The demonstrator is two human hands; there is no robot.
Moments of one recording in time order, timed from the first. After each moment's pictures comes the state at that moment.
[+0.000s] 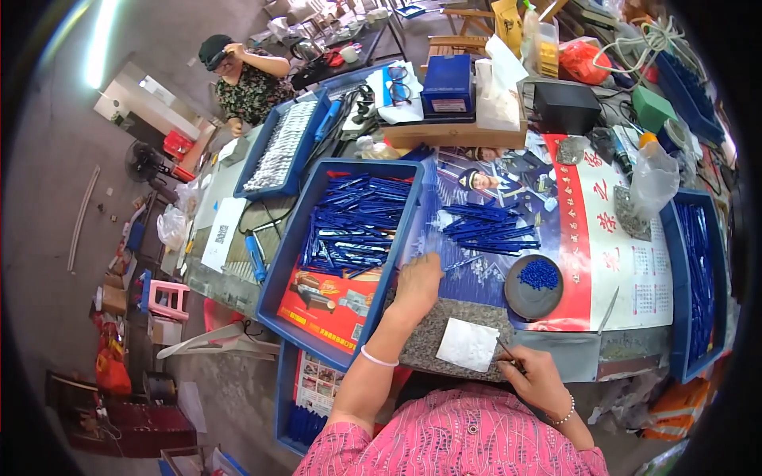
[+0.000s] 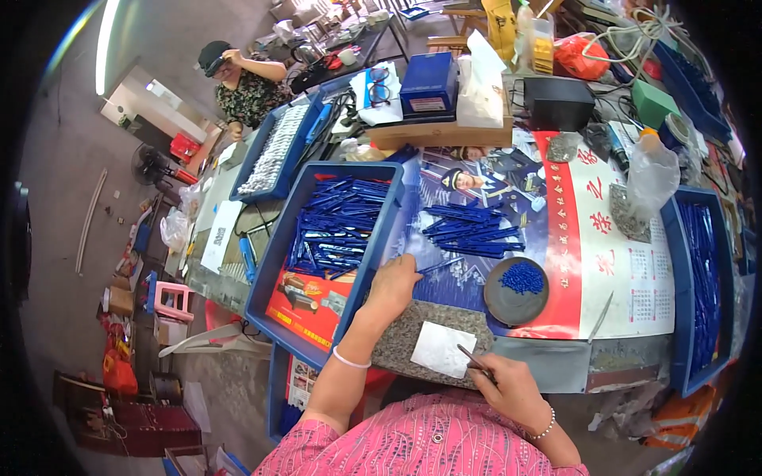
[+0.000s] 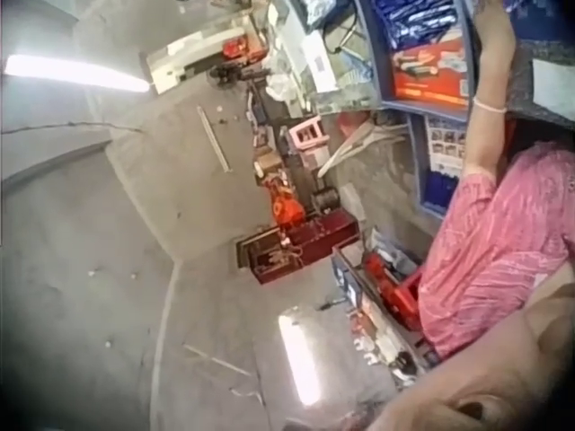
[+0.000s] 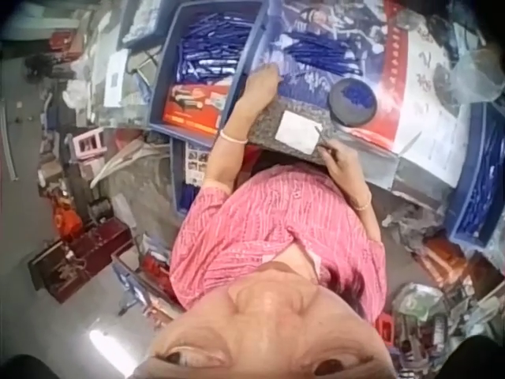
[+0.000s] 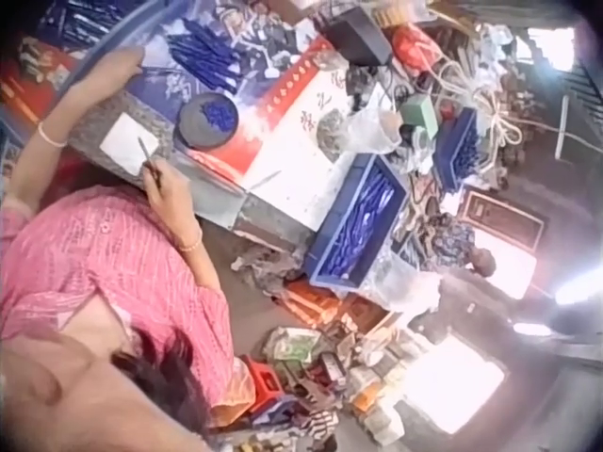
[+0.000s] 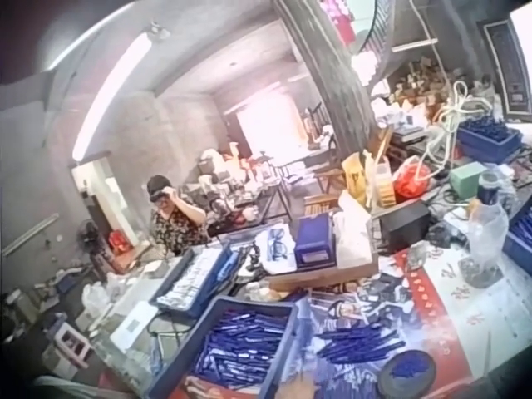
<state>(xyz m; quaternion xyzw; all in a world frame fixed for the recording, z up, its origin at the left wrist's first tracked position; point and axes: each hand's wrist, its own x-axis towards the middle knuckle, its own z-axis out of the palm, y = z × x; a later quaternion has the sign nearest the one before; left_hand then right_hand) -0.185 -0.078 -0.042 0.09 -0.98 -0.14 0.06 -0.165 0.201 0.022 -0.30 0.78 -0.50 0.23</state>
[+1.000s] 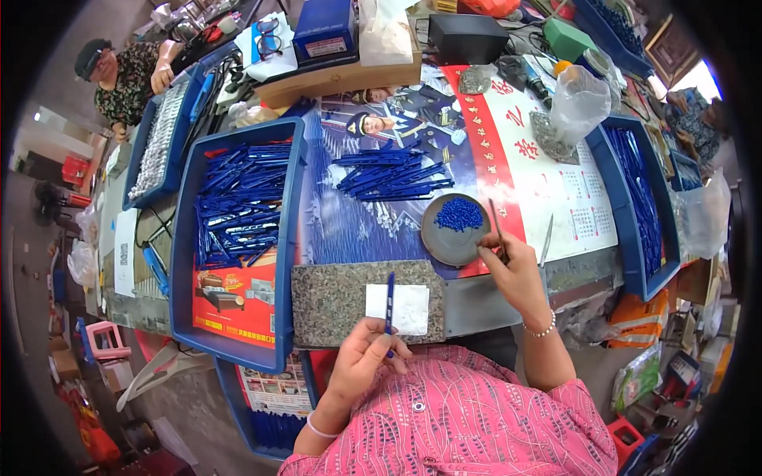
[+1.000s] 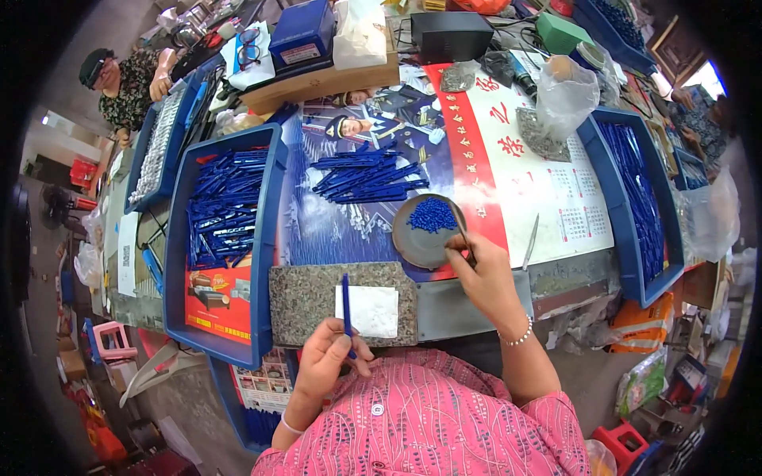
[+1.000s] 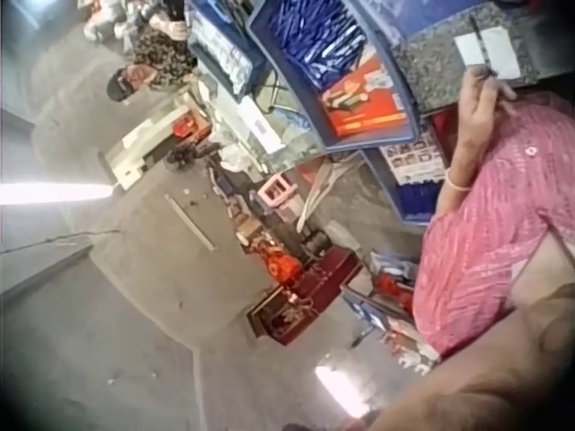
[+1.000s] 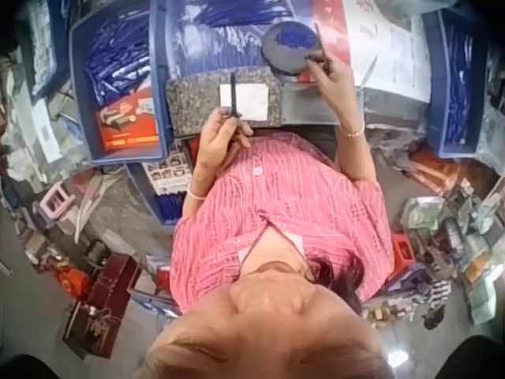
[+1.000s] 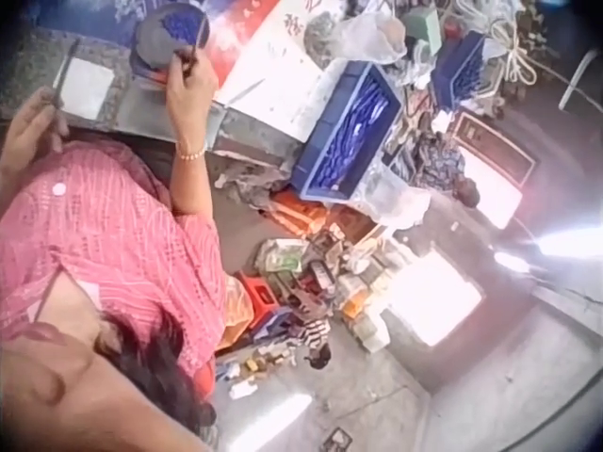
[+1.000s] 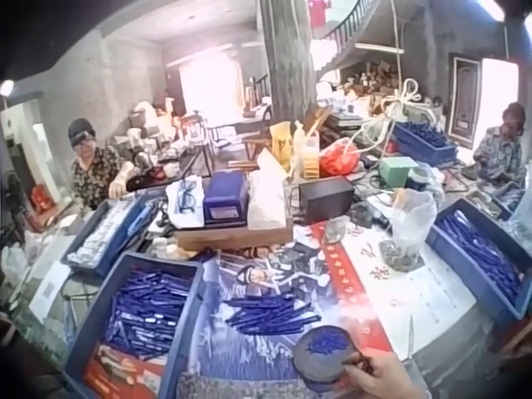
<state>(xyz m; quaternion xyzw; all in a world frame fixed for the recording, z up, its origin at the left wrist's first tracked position) -0.057 -0.002 -0.006 0.16 -0.50 -0.84 -0.13 -0.225 0.218 -0.010 -0.09 0.82 -0.55 0.12</state>
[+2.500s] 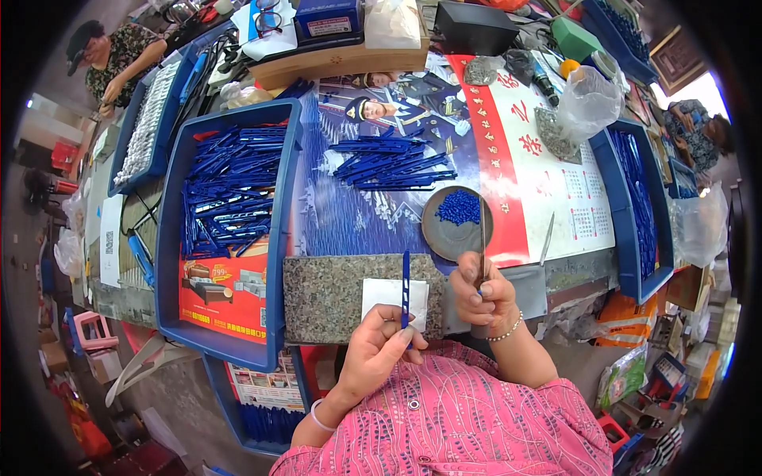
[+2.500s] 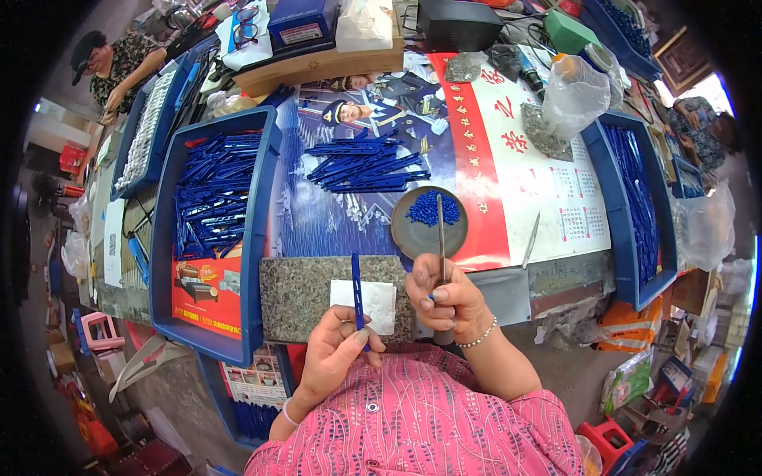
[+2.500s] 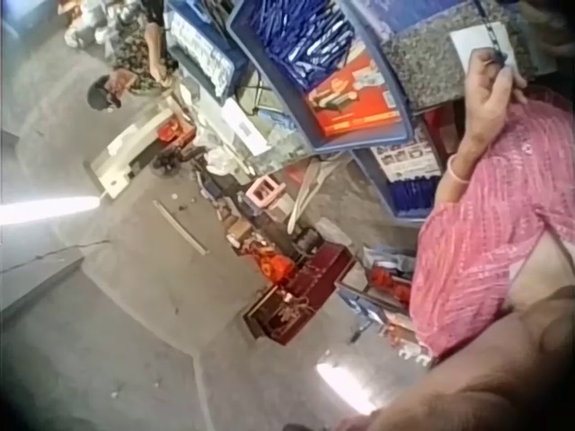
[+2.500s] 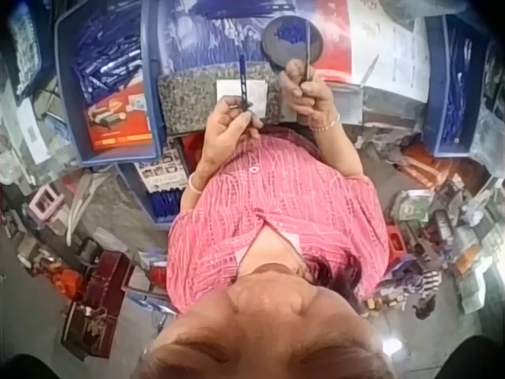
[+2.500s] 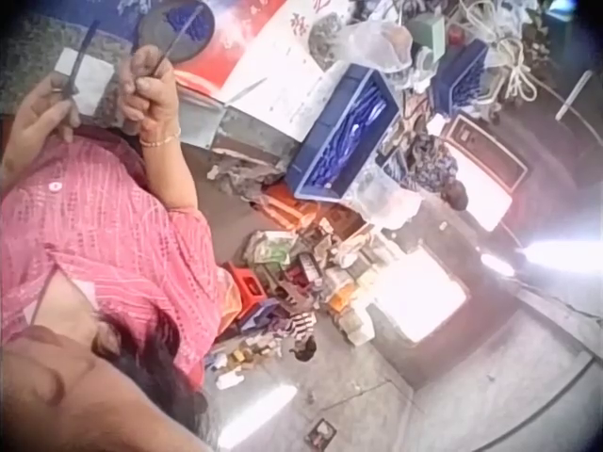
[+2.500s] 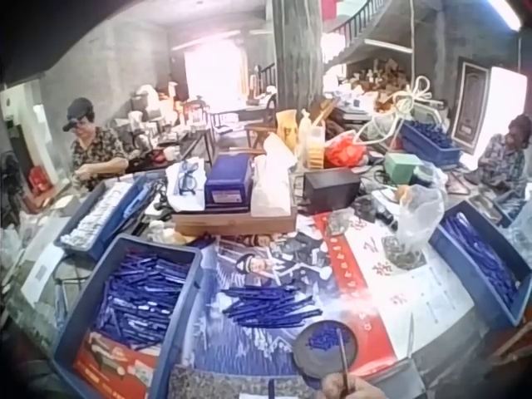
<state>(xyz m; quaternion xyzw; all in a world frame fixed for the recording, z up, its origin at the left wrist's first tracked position) -0.076 0.011 0.004 0.14 -0.47 -0.86 -0.13 -0.204 0.191 -0.032 -0.05 0.06 -0.87 0.49</state>
